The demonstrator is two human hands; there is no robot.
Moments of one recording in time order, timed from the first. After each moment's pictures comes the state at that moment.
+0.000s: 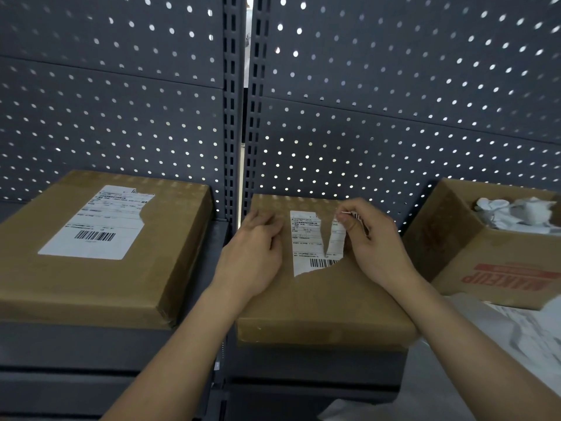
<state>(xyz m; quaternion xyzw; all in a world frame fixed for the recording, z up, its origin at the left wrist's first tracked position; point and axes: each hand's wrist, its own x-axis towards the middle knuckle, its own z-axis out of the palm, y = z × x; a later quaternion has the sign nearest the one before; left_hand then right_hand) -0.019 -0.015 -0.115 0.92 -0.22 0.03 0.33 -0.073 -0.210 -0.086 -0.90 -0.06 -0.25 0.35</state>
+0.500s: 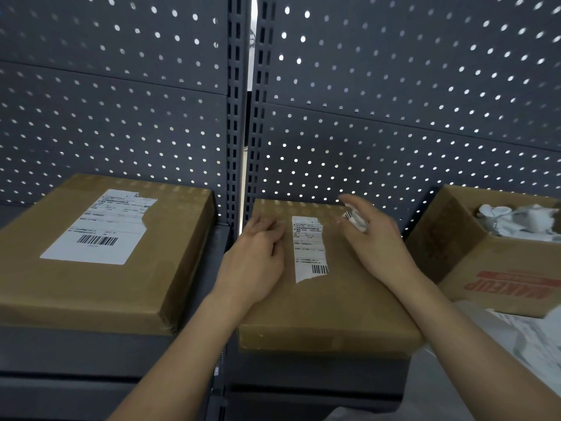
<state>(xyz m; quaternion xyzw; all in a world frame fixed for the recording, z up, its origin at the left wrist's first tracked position) -0.019 -0.014 -0.117 0.92 -0.23 0.04 0.33 -0.061 -0.218 -0.082 -0.91 0.04 -0.20 0.35</state>
